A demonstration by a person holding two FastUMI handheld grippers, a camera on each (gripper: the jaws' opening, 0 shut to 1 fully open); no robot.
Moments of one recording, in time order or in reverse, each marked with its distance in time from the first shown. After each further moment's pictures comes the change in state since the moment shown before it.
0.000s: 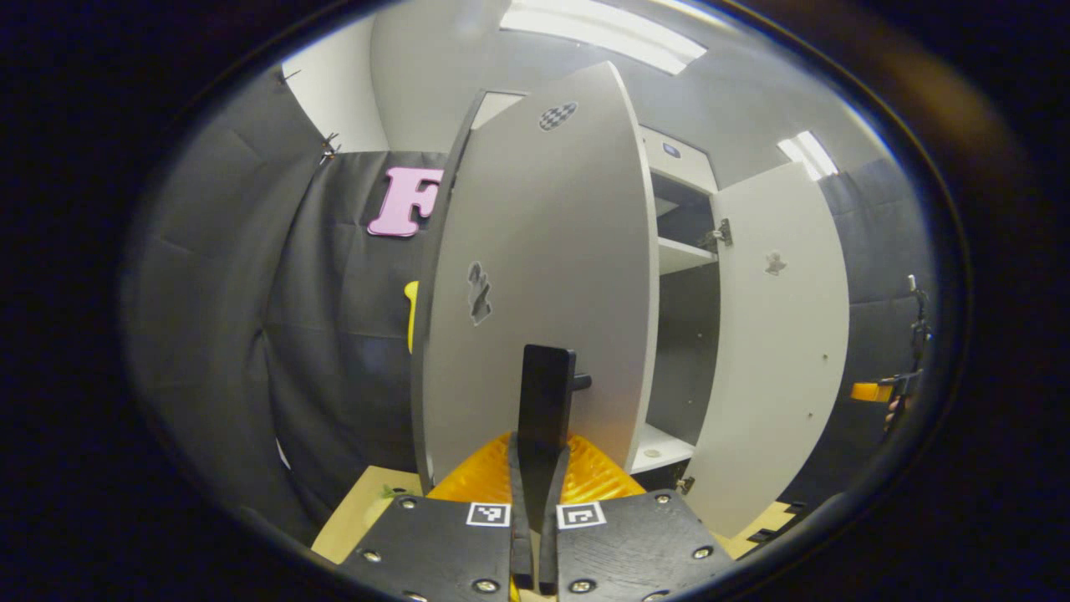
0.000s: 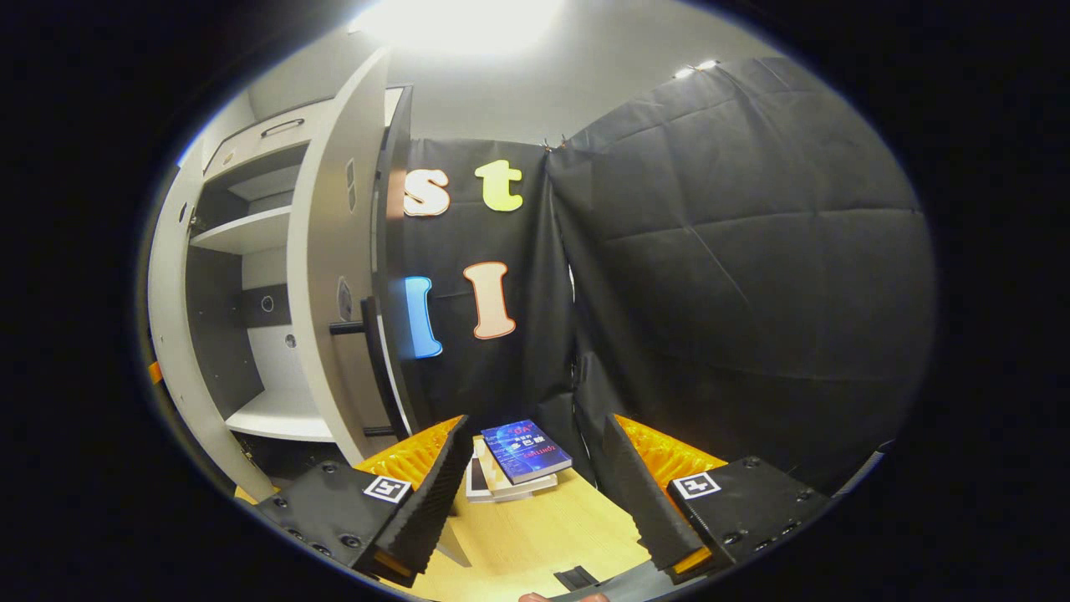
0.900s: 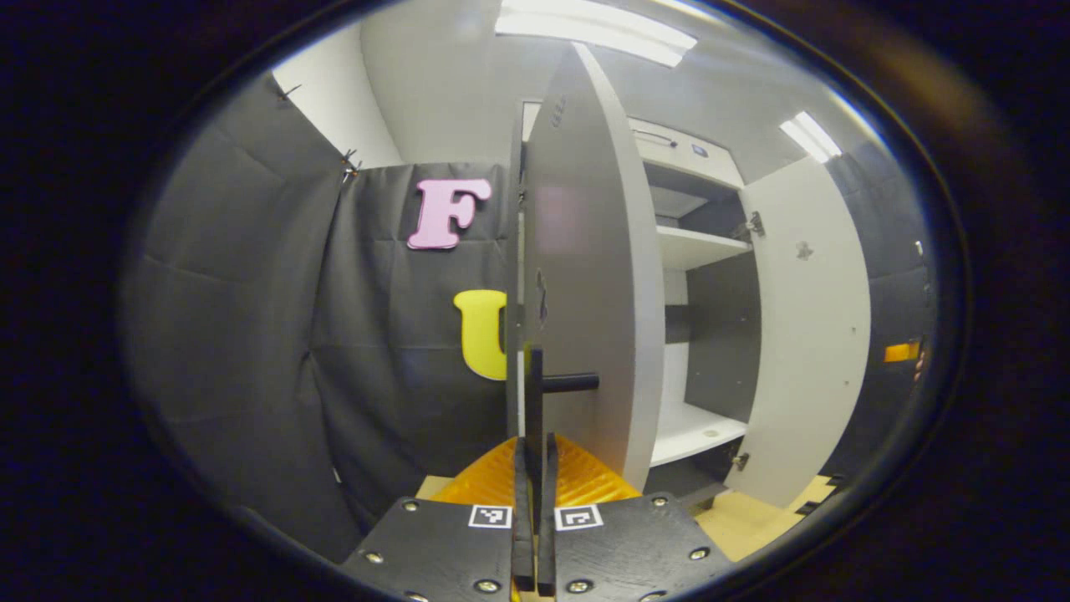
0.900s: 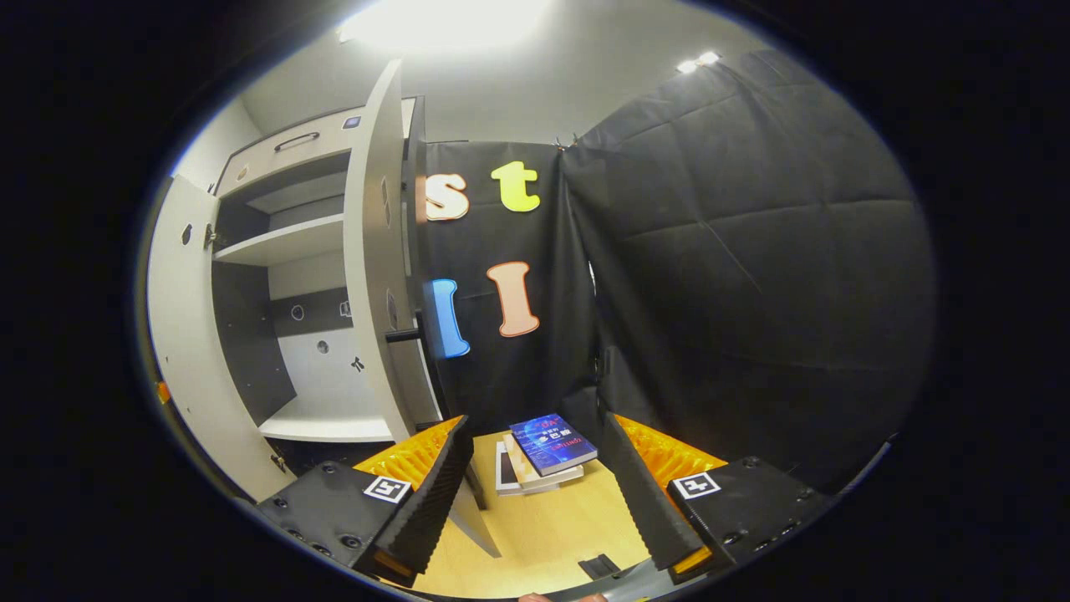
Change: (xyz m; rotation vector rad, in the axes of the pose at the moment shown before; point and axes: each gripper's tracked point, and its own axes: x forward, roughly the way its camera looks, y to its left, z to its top) left arm -0.035 0.125 0.007 0.117 0.007 0.146; right arm -0.025 0.017 0.005 0.019 0.025 0.081
